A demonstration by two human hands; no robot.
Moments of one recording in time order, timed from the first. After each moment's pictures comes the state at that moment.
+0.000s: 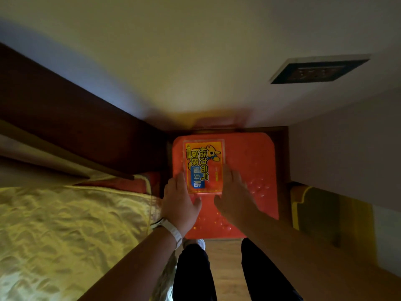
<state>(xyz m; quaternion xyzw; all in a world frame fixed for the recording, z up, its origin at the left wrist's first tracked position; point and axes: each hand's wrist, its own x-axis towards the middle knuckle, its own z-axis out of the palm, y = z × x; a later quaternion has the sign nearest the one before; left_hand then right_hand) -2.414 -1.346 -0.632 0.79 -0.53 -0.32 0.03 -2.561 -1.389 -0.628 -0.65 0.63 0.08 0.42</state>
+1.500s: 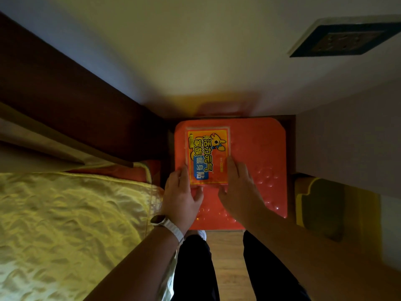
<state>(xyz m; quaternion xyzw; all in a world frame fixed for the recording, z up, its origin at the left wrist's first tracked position) -2.409 -1.323 -0.657 0.77 -0.59 -0.24 0.10 -2.565 -1.370 -0.644 -0.70 0.61 0.02 0.39</state>
